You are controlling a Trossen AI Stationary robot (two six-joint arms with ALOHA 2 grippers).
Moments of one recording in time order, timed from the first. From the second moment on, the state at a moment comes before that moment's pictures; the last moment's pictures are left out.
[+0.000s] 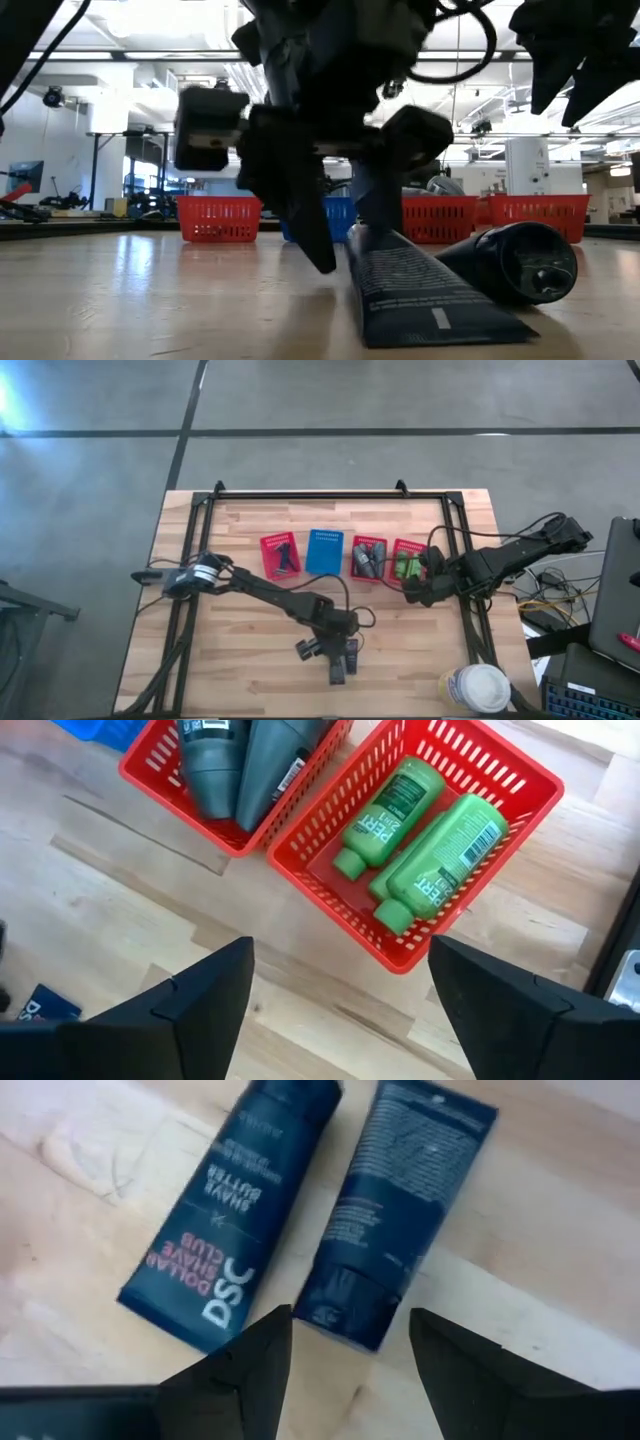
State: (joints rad) left arm -0.25 2.17 1.61 -0.55 0.31 0.76; right arm 0.36 1.11 0.94 -1.23 0.42 1.48
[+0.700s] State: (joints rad) left arm -0.29 2.16 1.61 -0.53 0.39 0.74; right arm 0.36 1.11 0.93 -1.23 0.42 1.48
